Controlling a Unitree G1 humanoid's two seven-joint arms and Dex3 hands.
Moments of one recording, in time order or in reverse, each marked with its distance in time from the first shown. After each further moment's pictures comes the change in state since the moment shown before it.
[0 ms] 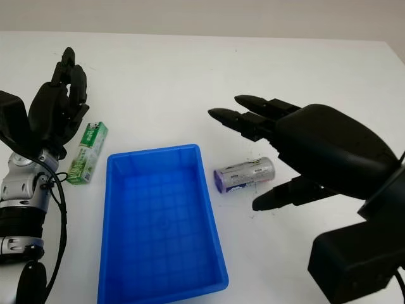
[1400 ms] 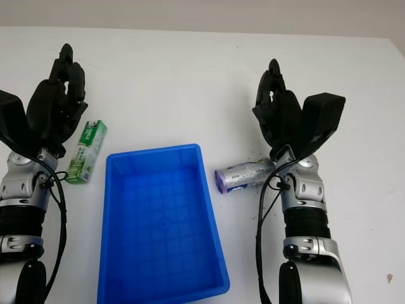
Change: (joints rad) left arm 0.003 0.003 0.002 -0.013 0.000 -0.015 0.005; right arm -0.571 0.687 -0.017 0.990 0.554 0.310 -0.380
